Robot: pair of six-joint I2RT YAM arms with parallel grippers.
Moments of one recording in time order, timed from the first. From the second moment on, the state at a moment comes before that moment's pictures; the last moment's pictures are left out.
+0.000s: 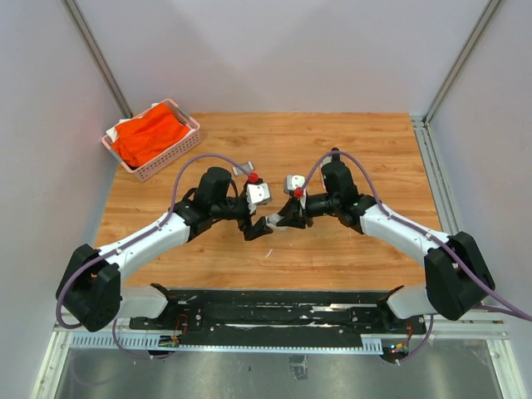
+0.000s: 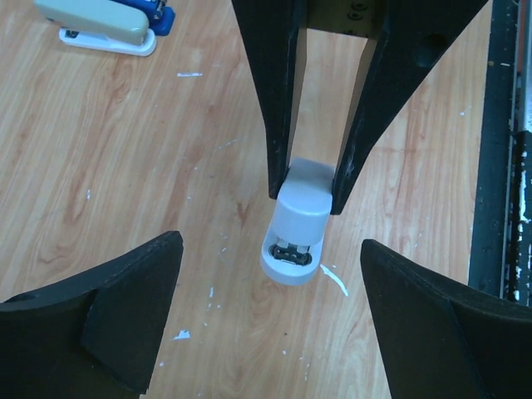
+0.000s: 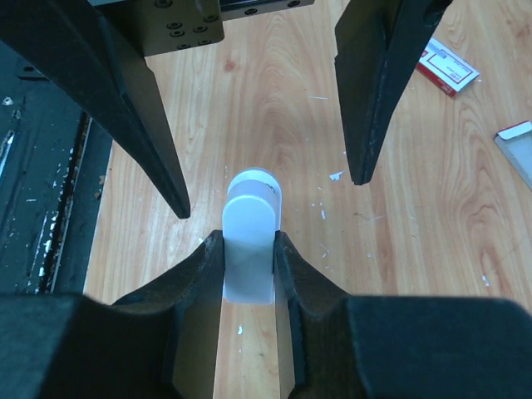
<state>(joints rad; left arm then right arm) -0.60 1.28 0.79 -0.05 0.62 0.41 0.57 1.40 0.85 -0.03 -0.92 -0.52</state>
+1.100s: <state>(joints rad) -0.63 1.28 0.78 -0.07 0.64 0.46 0.57 1.39 0.82 0.06 -0.98 -0.49</state>
